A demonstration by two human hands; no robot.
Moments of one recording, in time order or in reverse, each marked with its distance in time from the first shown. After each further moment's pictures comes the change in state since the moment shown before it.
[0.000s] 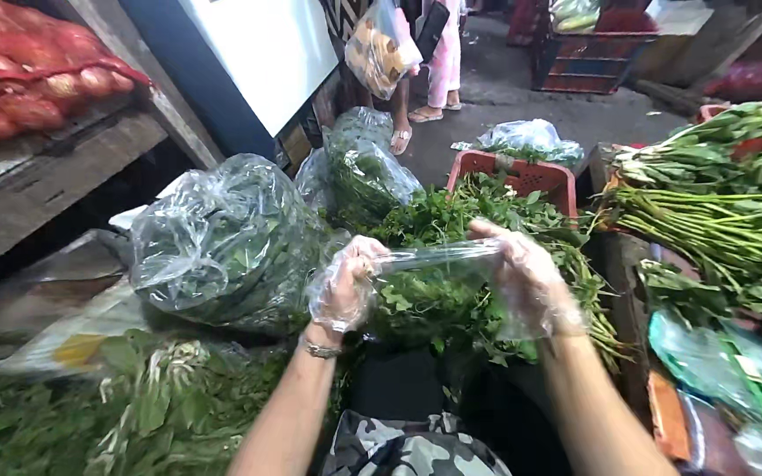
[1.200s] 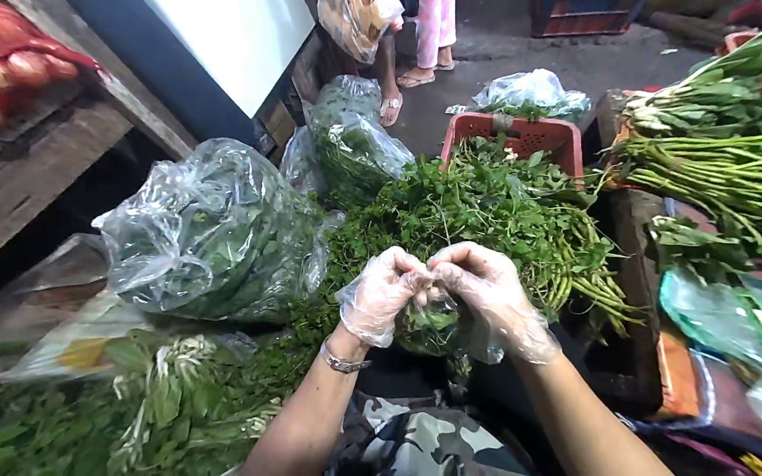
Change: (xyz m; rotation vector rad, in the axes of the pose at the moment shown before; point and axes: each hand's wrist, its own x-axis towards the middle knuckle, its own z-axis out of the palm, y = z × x) left_hand -0.022 -0.003 0.051 -0.138 -0.163 -0.223; right_hand -0.038 0.001 0.057 -0.084 0.011 0.060
